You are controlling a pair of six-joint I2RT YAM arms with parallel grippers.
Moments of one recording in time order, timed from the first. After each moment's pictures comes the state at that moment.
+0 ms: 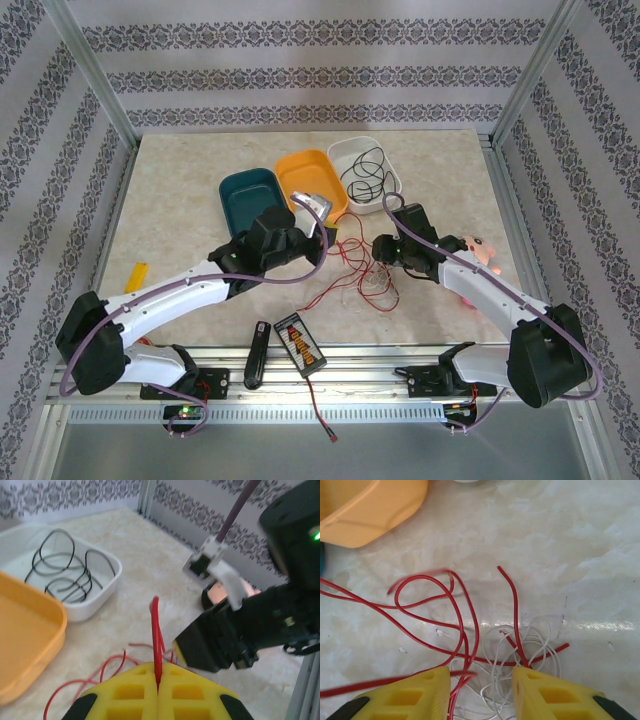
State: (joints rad) left arm -0.81 1.33 0.97 0.03 0.06 -0.21; right arm 0.42 1.25 0.79 -0.48 -0.04 0.53
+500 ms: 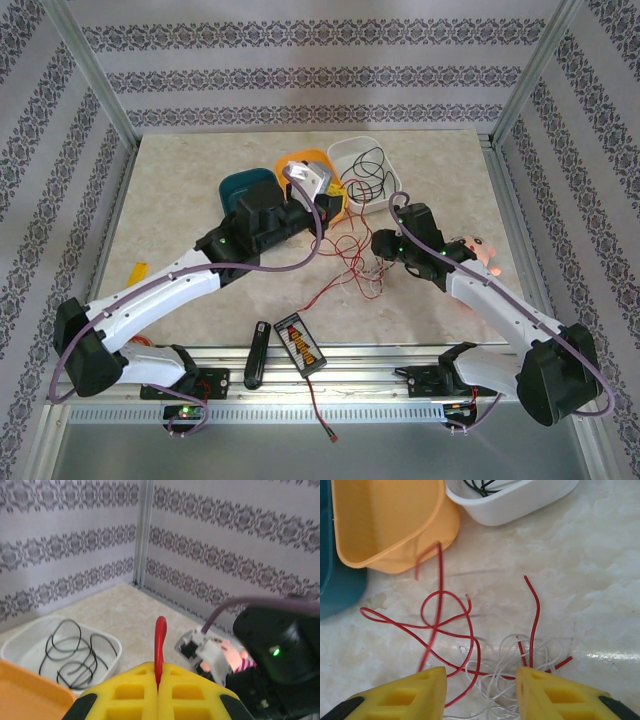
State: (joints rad) left arm -0.81 1.31 1.18 0.03 0.05 -0.12; right arm 0.44 1.15 0.77 -0.43 -0.01 0.53
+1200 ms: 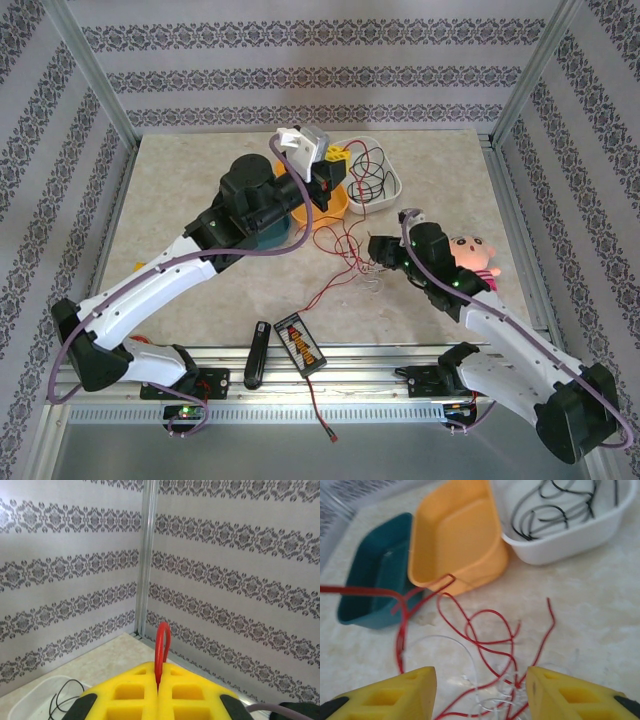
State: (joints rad) left arm -0.81 1.37 1.42 -0.01 0.02 -0.10; right arm 0.51 0.91 0.58 -0.18 -0.03 0.52
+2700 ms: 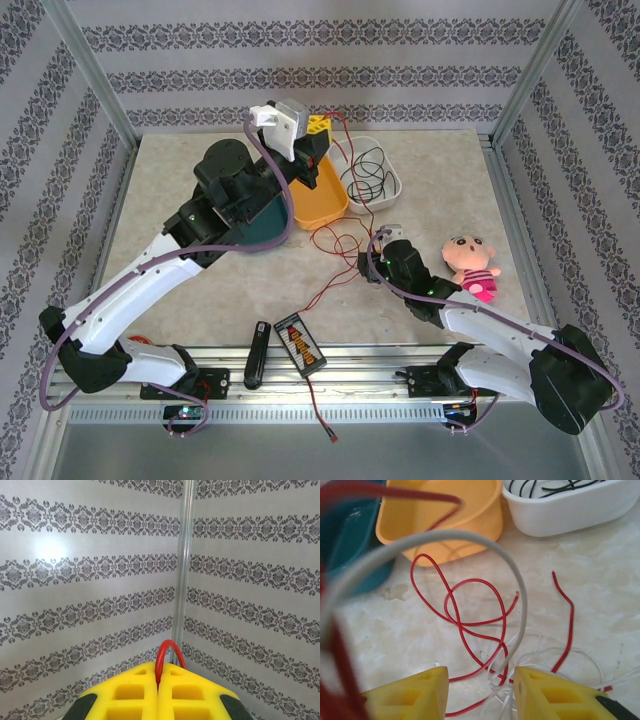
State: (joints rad) left arm -0.81 1.34 1.59 -0.08 -0.14 -0.02; right arm 0.65 1.07 0.45 0.01 0.16 0.48
